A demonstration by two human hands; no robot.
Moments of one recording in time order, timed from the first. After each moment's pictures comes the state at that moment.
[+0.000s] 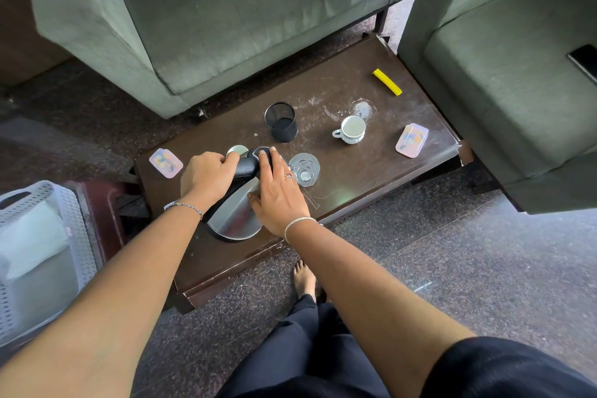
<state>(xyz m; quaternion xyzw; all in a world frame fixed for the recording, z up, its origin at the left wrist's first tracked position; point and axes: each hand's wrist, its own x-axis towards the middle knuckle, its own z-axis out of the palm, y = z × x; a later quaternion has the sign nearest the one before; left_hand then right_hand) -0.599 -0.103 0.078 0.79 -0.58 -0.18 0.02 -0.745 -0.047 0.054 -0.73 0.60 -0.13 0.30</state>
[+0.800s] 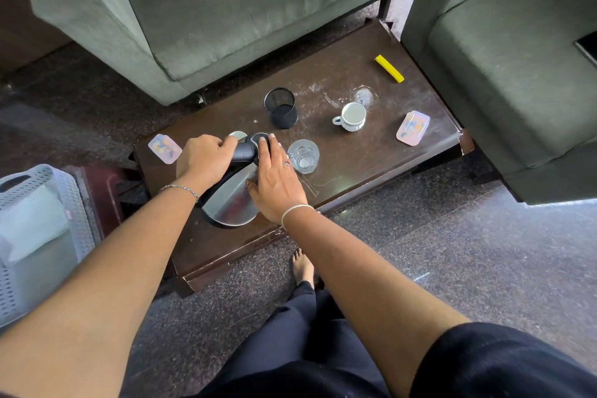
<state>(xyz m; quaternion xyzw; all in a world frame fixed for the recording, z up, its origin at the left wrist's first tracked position) -0.596 -0.102 0.079 0.78 -0.61 -0.17 0.00 -0.745 -0.040 0.058 -0.73 0.60 -0.13 0.30</state>
